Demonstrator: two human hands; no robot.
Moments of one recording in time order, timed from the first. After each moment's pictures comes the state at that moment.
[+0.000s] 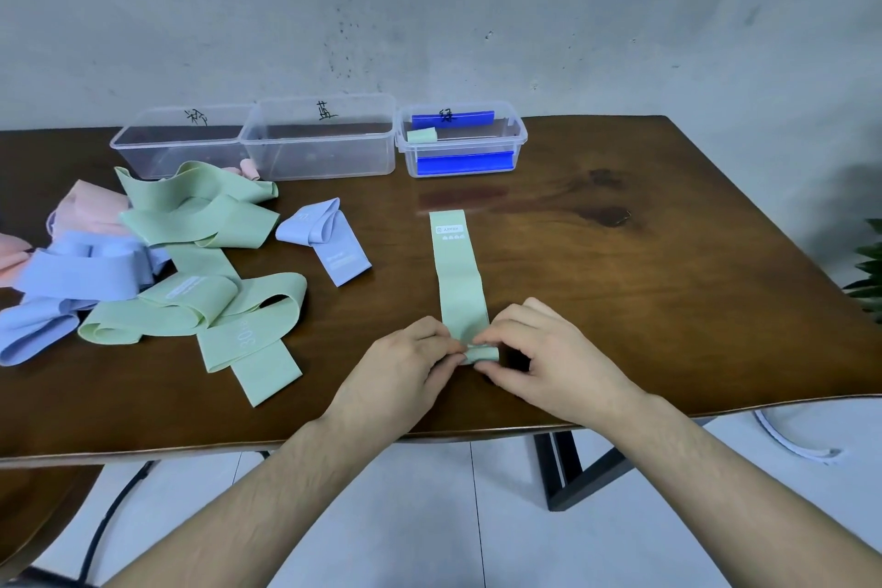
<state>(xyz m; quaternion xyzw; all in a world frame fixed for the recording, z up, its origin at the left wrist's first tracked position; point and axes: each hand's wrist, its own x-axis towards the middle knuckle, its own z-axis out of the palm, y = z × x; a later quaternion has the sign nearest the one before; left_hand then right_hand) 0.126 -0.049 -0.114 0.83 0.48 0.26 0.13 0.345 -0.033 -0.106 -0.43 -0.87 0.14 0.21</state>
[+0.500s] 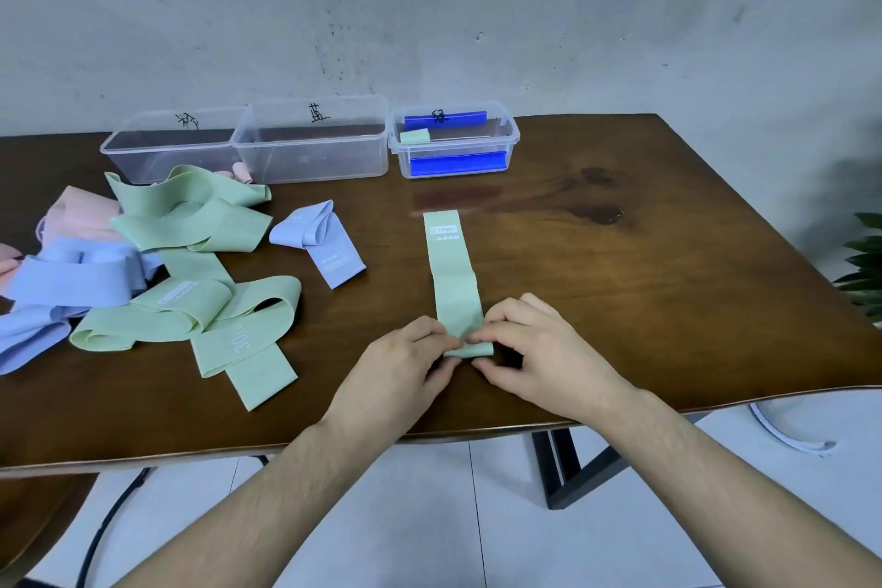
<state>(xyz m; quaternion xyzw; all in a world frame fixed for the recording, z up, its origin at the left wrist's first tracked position) 0.129 -0.050 -0.118 0.82 0.48 0.28 0.09 0.345 -0.029 -0.113 -0.44 -0.86 0.12 0.22</state>
